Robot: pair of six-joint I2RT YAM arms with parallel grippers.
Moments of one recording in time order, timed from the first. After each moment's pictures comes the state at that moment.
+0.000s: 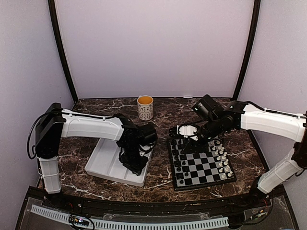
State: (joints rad) left arm -1.01 1.95 1.40 -1.02 0.12 -0.49; right arm 0.83 1.43 1.14 -0.79 -0.29 -0.62
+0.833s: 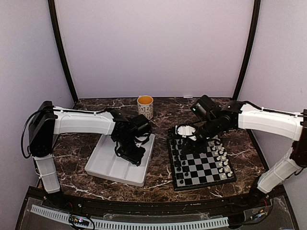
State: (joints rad) left arm -0.93 1.88 1.38 -0.92 0.06 -0.44; right arm 0.83 1.46 1.15 -0.79 -0.30 -0.61
